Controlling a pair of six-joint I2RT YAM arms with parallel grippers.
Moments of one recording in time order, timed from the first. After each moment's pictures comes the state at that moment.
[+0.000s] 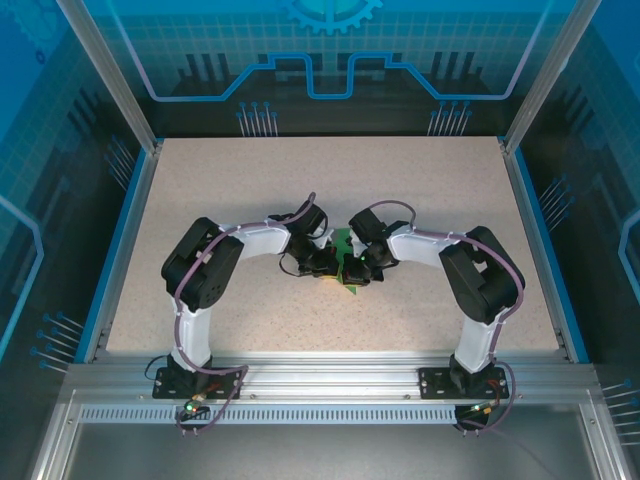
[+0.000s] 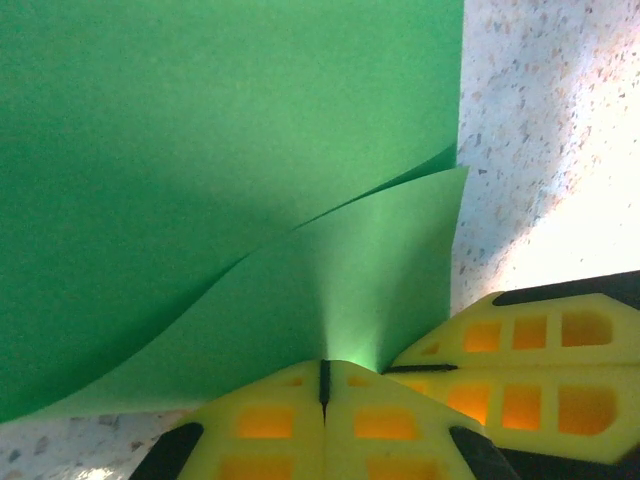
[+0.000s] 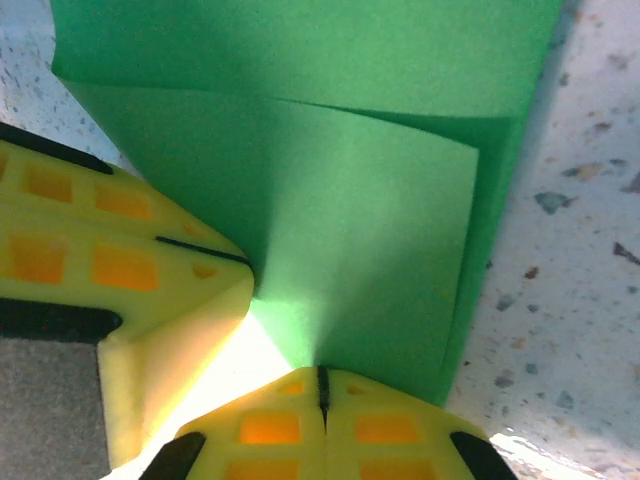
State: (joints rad) left arm -0.57 1.99 1.20 -0.44 0.57 -0.53; right arm 0.58 1.83 1.04 -0.54 -0.40 0.56
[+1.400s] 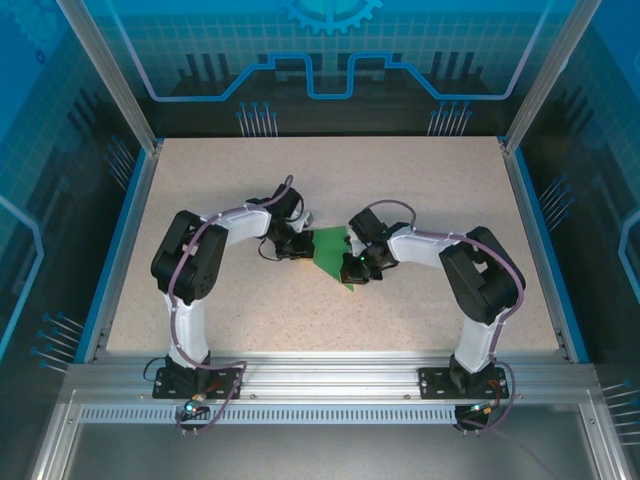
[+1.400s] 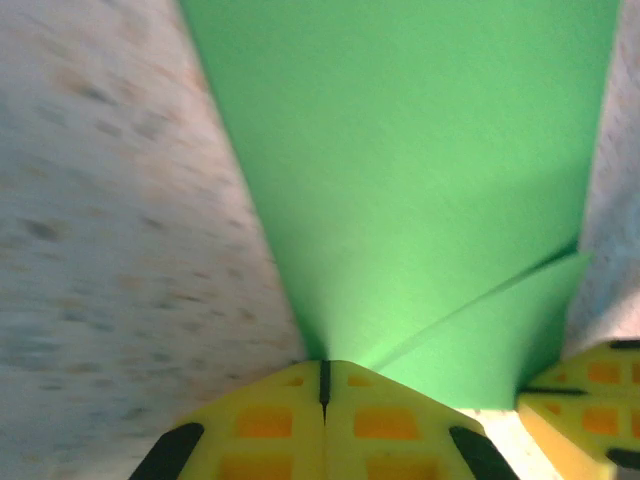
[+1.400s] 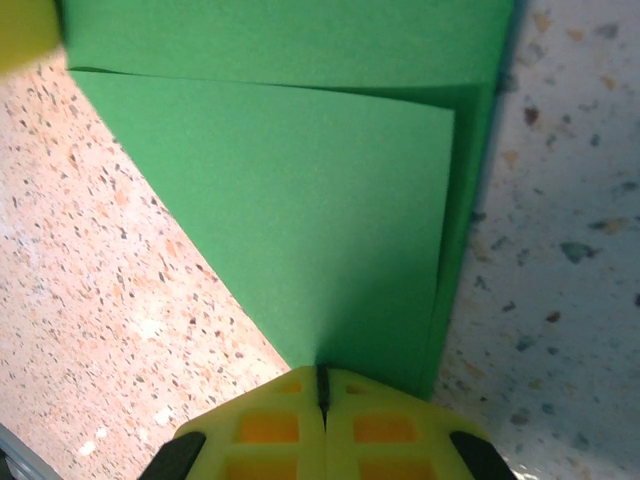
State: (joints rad) left arm -0.39 2.00 1.27 -0.58 0.45 -0.37; right arm 0.58 1.83 1.03 -0.50 -0.40 0.53
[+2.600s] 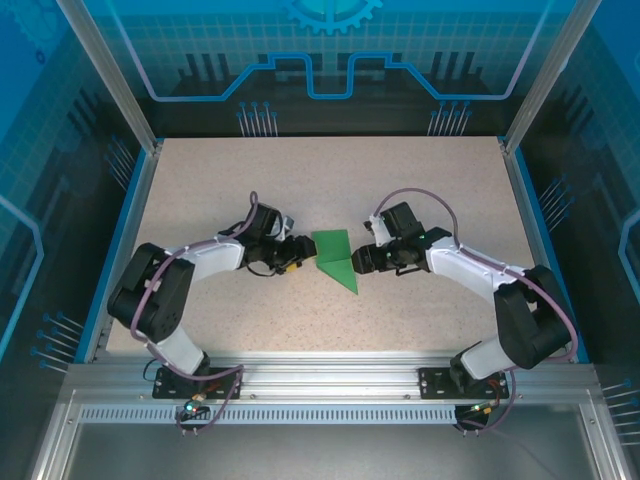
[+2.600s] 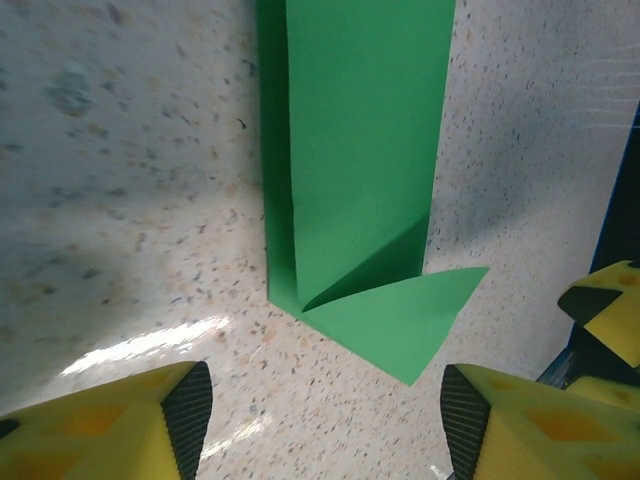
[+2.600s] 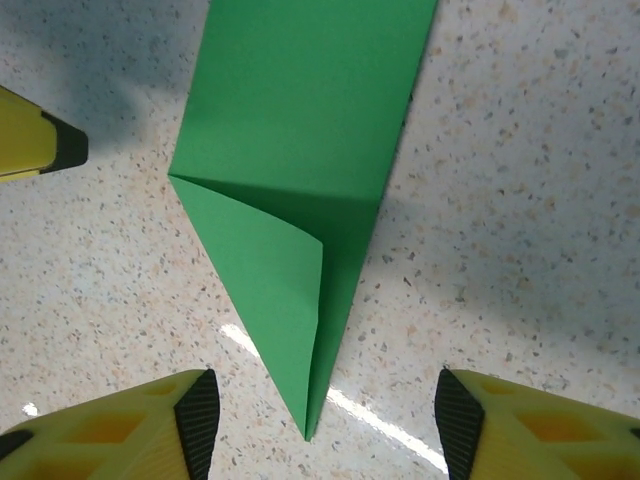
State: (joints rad) left arm -0.39 1.67 0.84 -0.12 0.56 -0.82; right arm 0.49 1.47 0.87 -0.44 -0.29 0.27
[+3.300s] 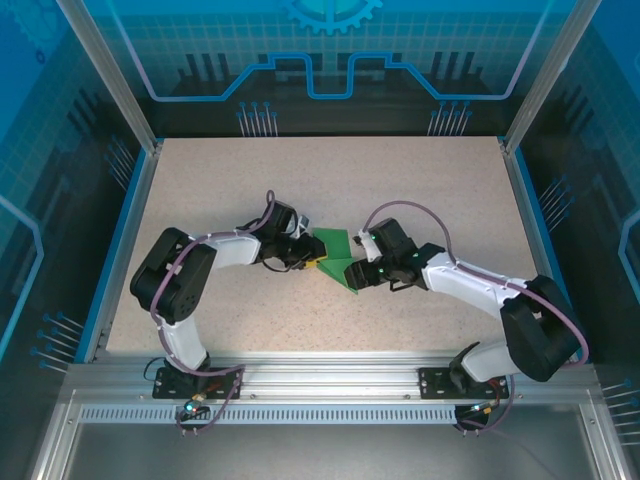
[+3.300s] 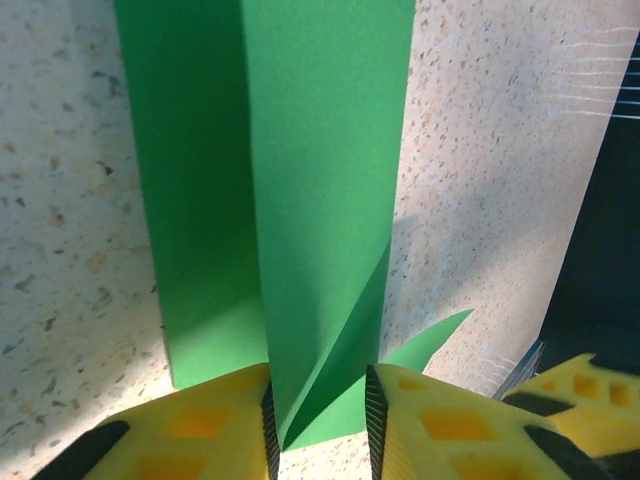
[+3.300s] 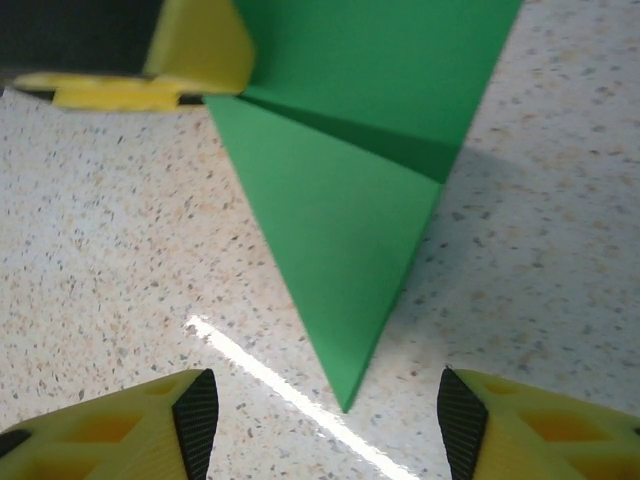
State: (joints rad) left arm -0.44 1.81 0.93 -0.04 0.61 -0.89; right arm 0.64 1.41 0.78 -0.37 -0.18 0.27
